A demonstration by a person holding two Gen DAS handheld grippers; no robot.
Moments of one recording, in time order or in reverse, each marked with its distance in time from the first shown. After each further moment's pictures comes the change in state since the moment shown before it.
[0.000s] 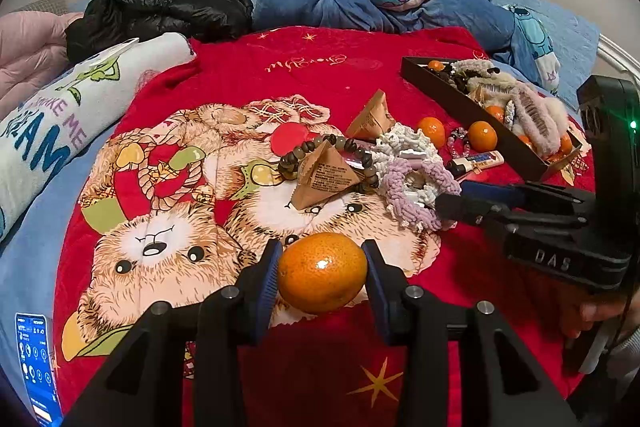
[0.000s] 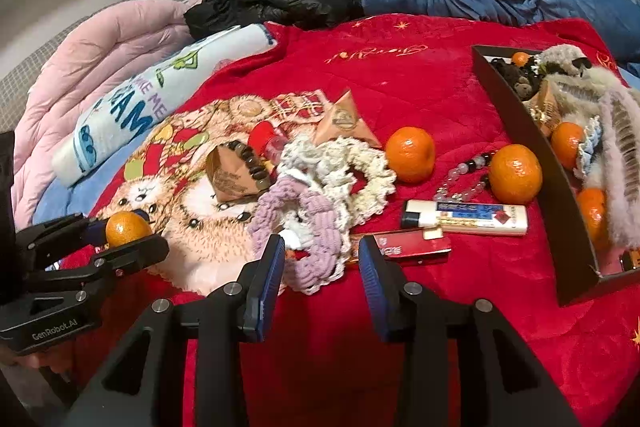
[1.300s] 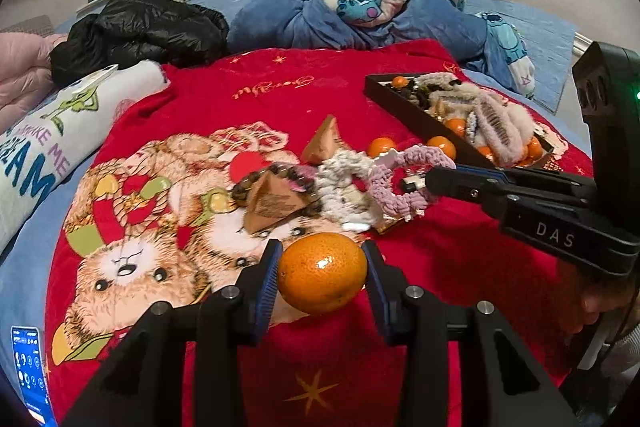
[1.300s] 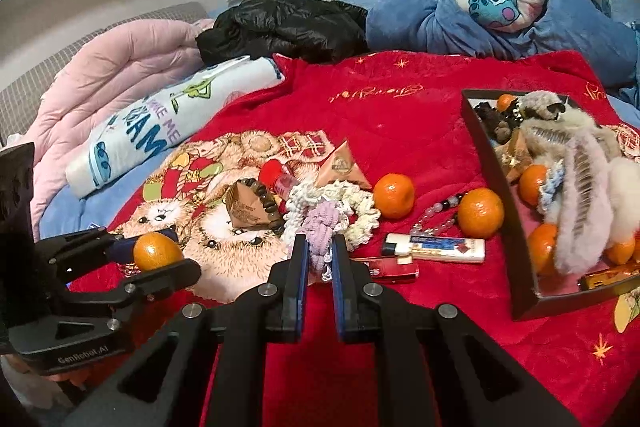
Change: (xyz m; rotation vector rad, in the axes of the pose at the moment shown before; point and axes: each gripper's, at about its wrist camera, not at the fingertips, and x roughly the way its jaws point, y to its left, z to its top) left arm -0.016 -0.038 0.008 0.046 -0.071 -0.064; right arm -0.051 -0.006 0.010 -0.012 -0.127 -0.009
